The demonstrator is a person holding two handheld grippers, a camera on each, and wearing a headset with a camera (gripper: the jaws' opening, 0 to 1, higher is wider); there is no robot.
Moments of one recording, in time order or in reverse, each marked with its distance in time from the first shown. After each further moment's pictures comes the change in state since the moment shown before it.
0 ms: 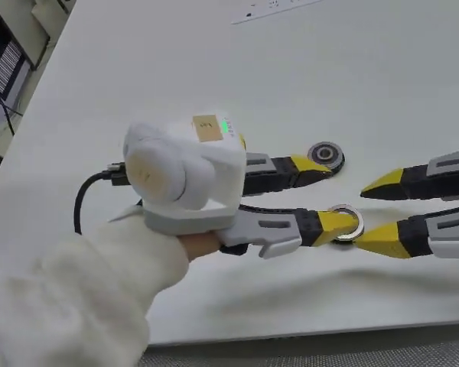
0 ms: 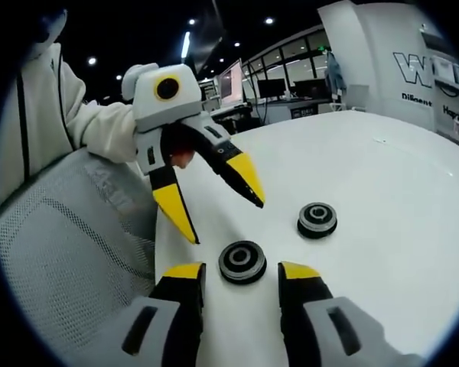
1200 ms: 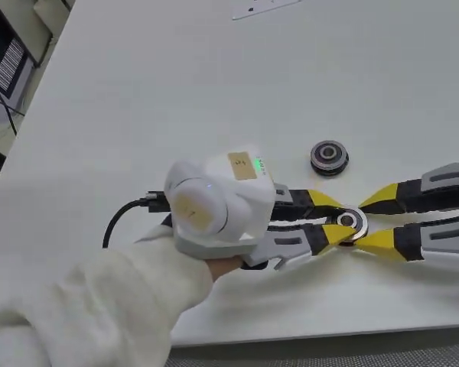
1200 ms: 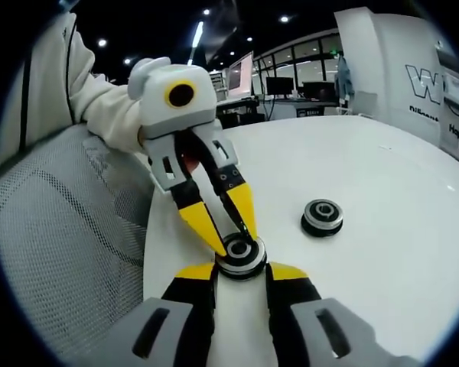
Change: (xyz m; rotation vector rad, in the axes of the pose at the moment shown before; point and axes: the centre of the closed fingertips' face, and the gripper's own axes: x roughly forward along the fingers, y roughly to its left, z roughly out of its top) left arm 0.015 -0.002 -0.032 0.029 0.061 0.004; right arm 0.008 -0.003 -0.009 -0.099 0.021 -0.013
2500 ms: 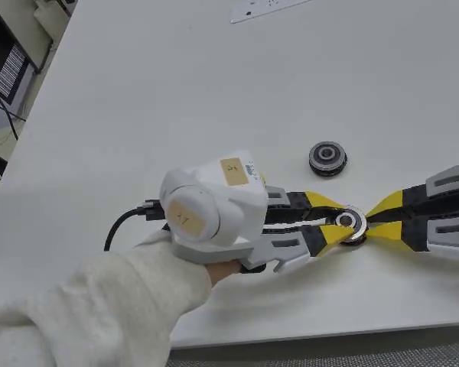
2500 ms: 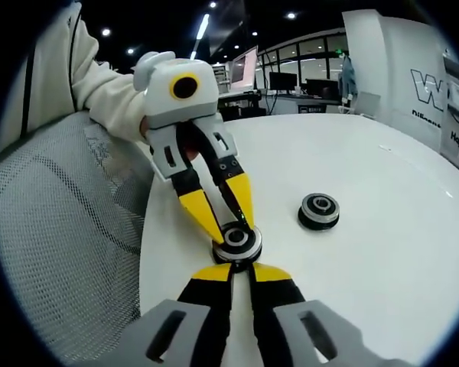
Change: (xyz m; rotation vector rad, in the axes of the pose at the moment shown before) left arm 0.002 -0.001 -0.001 -0.015 -0.027 0.009; right arm -0.005 -0.001 -0.009 -0.047 0.044 -0.016
